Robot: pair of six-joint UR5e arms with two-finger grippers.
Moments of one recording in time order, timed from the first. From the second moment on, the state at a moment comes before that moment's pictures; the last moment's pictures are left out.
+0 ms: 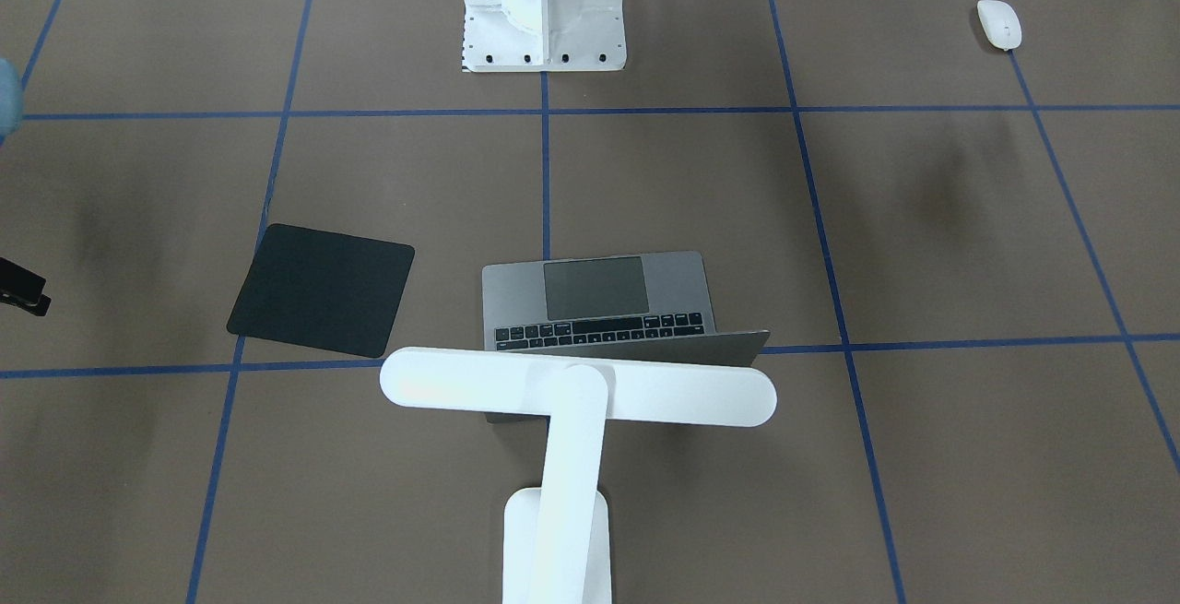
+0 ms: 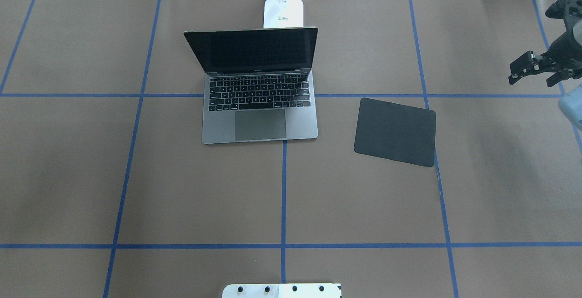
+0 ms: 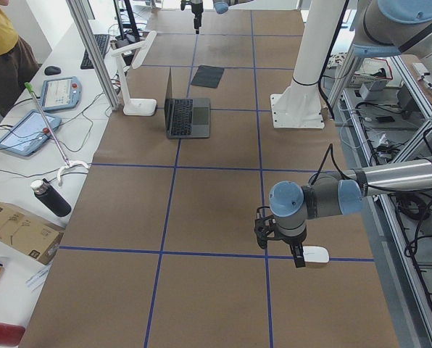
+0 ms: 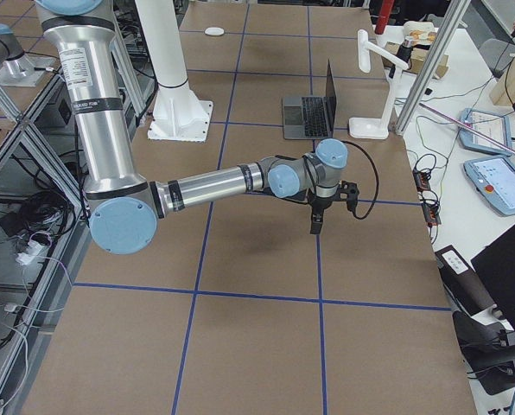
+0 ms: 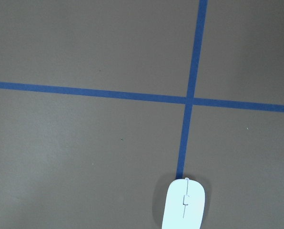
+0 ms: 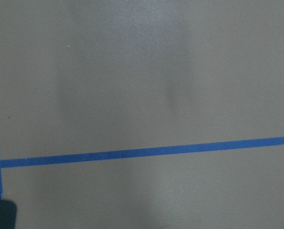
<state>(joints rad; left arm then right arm) -1.40 -0.84 -2.07 -1.55 -2.36 -0.01 1.20 -1.39 1.62 -1.46 2.26 0.59</state>
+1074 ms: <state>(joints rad) -1.43 -0.89 -1.76 -1.83 -2.70 -0.13 1.20 -1.40 1.62 -1.46 2.26 0.59</state>
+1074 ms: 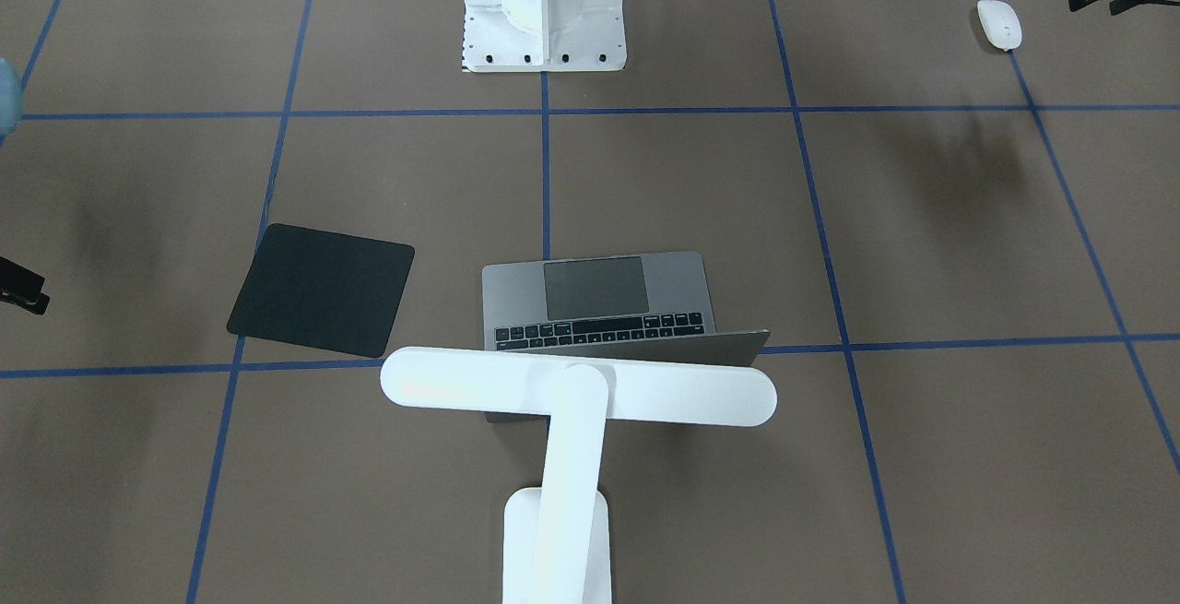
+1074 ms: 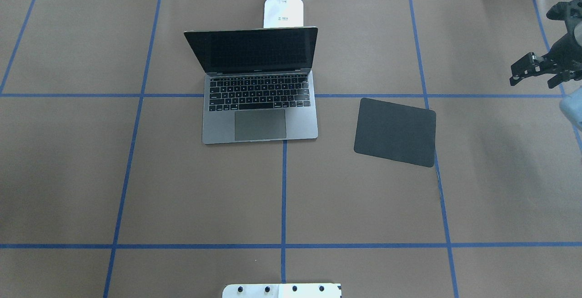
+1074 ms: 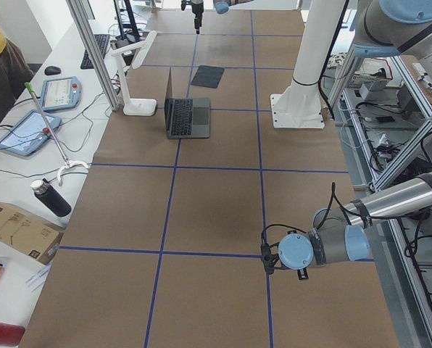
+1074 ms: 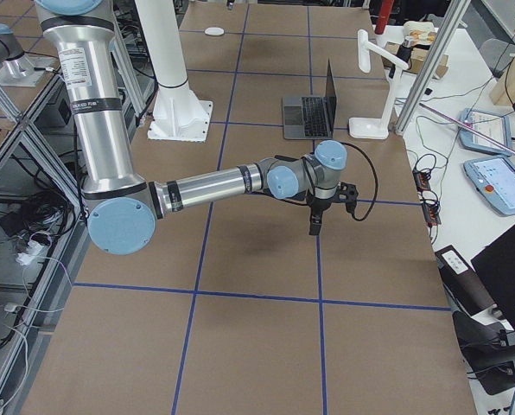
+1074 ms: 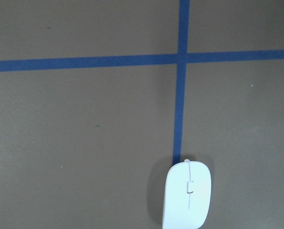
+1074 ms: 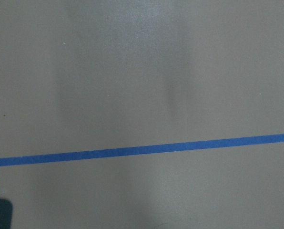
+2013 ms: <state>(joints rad) -1.36 -0.92 -1.78 -2.26 -2.53 -0.58 1.20 -1.39 1.62 -1.46 2.26 0.59</state>
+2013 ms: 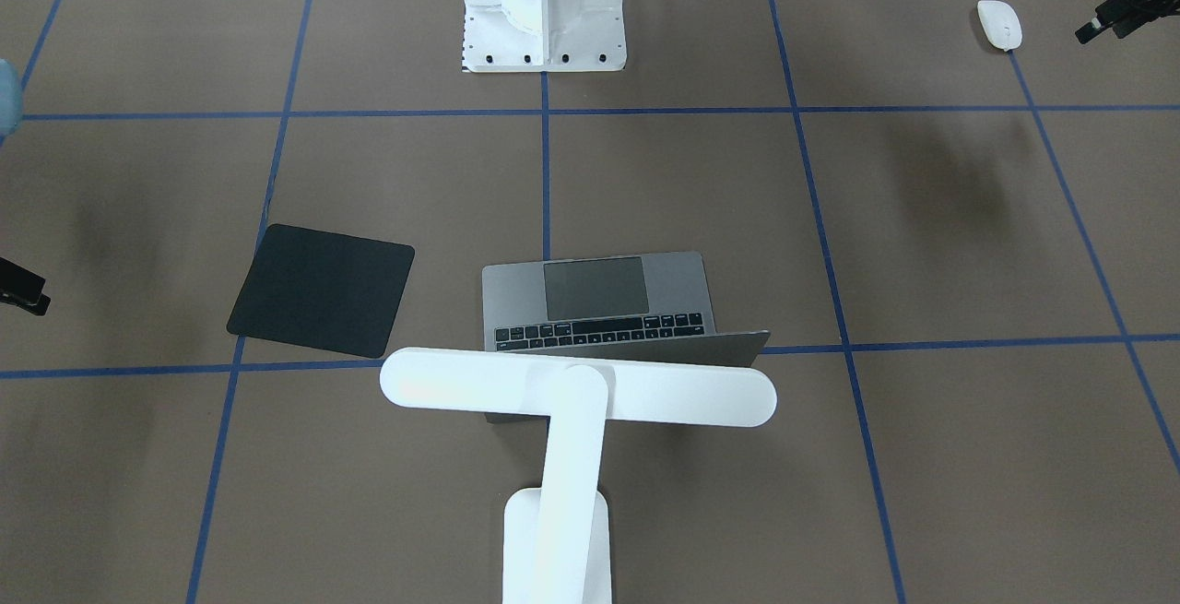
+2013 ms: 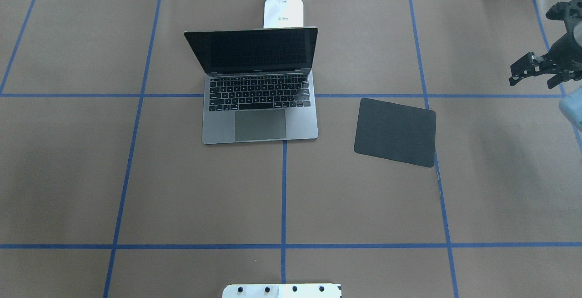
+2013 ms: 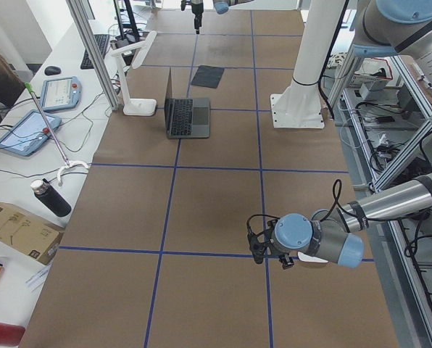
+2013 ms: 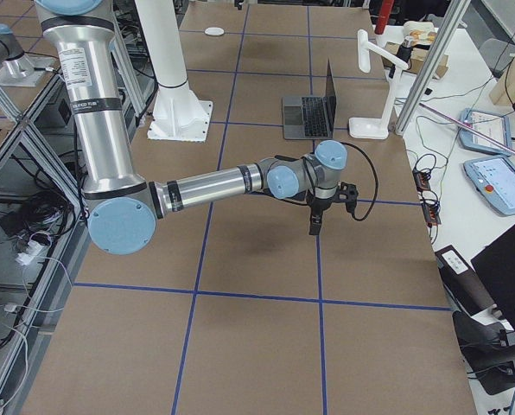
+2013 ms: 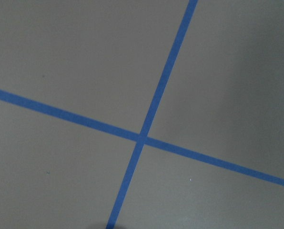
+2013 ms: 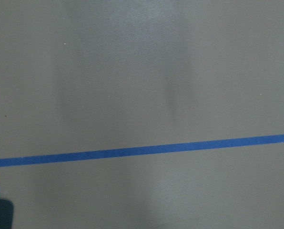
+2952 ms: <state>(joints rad) -0.80 -0.90 -1.90 -2.26 -2.28 -0.71 1.20 -1.39 1.61 -1.46 2.26 0.59</state>
